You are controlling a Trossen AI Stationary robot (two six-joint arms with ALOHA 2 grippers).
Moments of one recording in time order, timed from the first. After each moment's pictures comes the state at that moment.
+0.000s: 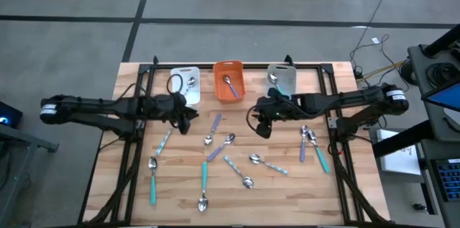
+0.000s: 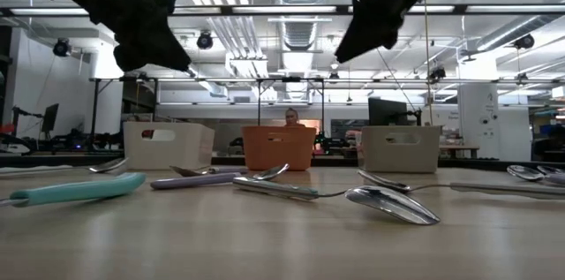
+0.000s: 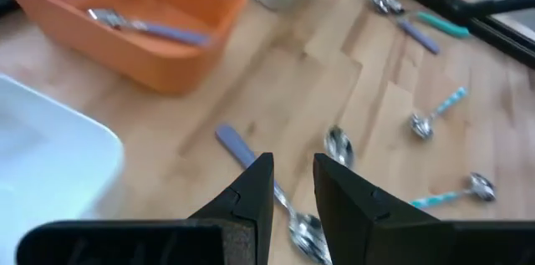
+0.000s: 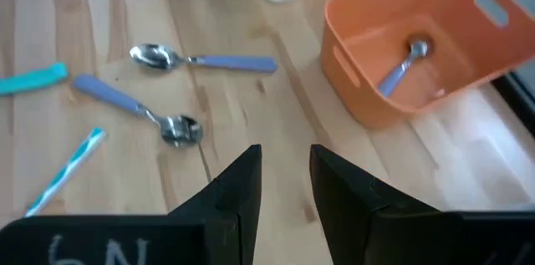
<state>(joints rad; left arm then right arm) 0.05 0.90 0.58 -0.28 -0.17 -0.49 0.00 1.38 1.03 -0.43 0.24 0.21</state>
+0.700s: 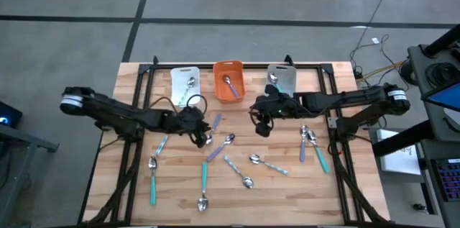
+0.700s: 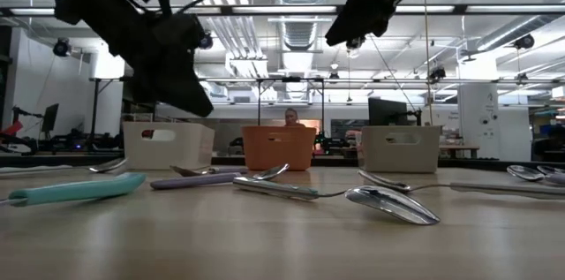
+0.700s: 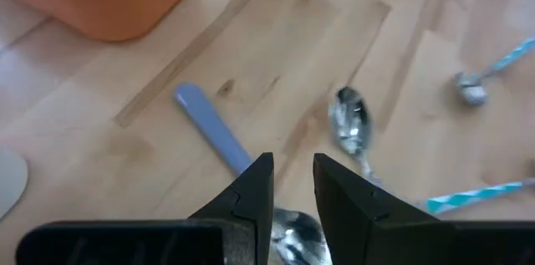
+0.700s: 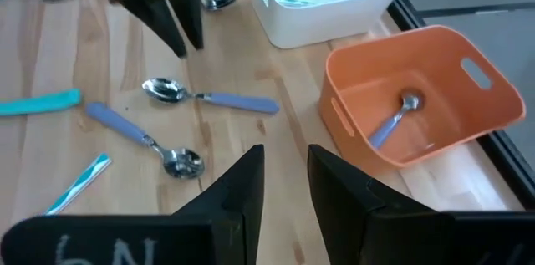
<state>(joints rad) -0.09 1.31 0.58 -0.03 -0.30 -0.60 0.00 1.37 1.06 -0.35 0.24 0.09</state>
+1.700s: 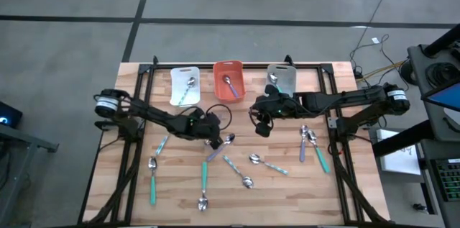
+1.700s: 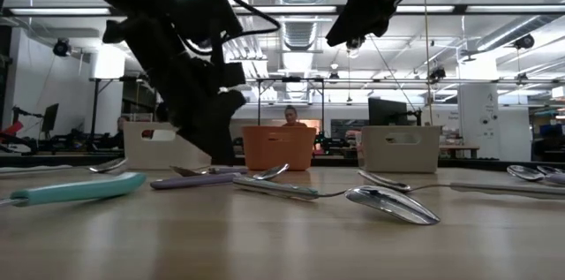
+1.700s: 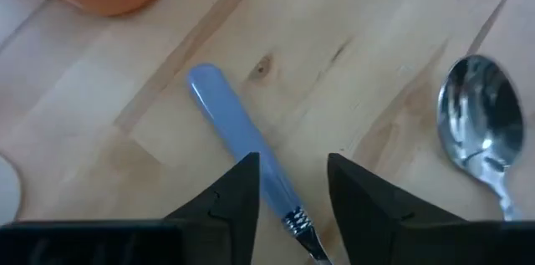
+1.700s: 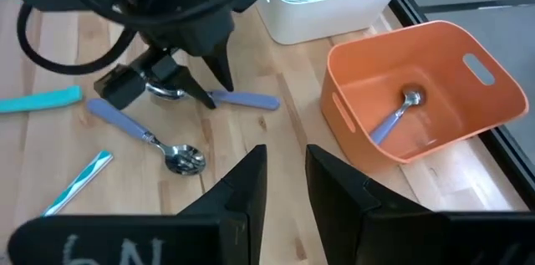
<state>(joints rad) -0.10 1.73 0.83 -0.16 -0.47 -0.59 0.00 1.37 1.07 -0.37 0.23 0.10</state>
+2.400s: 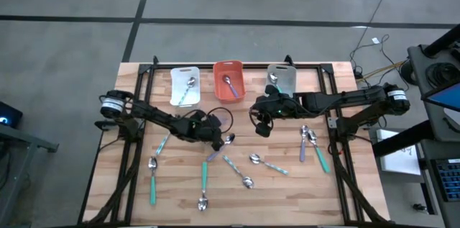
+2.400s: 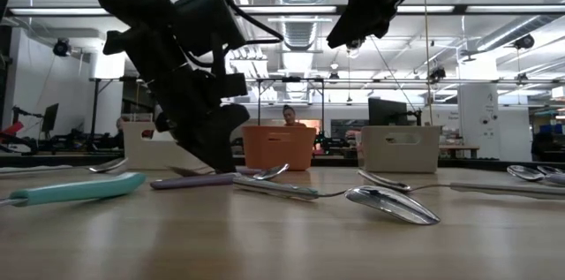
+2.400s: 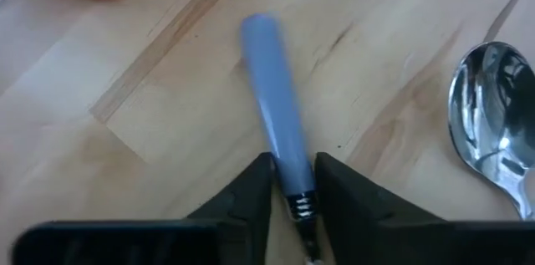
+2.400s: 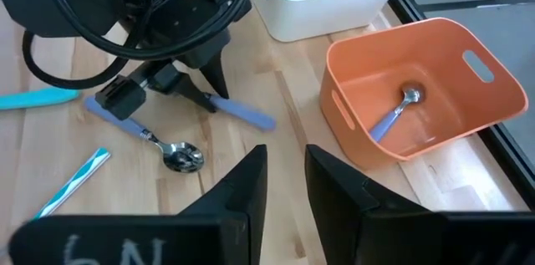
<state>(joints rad) -0.10 1.82 0.83 -0.15 -0.48 -0.64 0.00 1.37 1.06 -0.37 0.24 0.10</state>
